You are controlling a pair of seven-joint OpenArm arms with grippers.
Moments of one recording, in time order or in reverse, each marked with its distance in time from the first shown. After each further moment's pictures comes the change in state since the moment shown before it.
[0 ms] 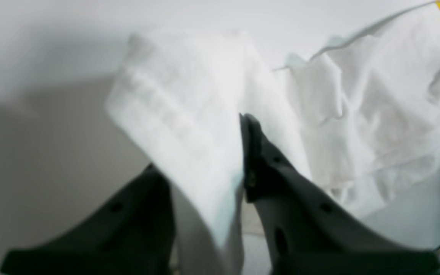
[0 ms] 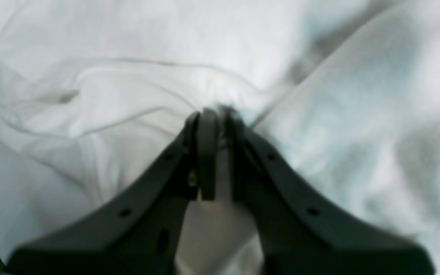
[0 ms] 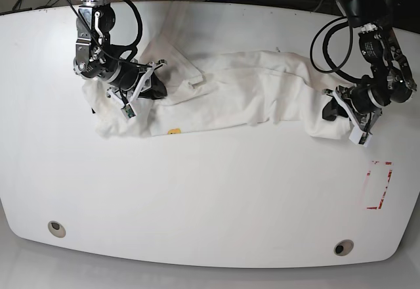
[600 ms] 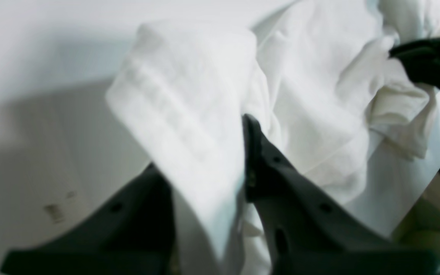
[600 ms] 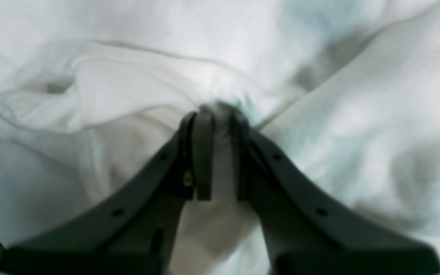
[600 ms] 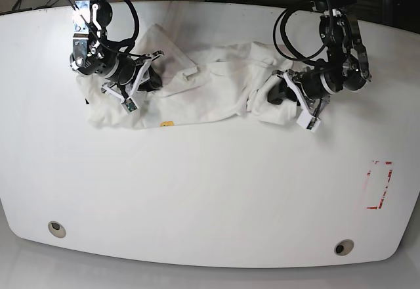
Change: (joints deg) left arm 4.3 9.7 8.8 -0.1 1.7 0.0 -6.2; right arm -2.4 1.4 -0.2 7.7 -1.0 -0.2 -7.3
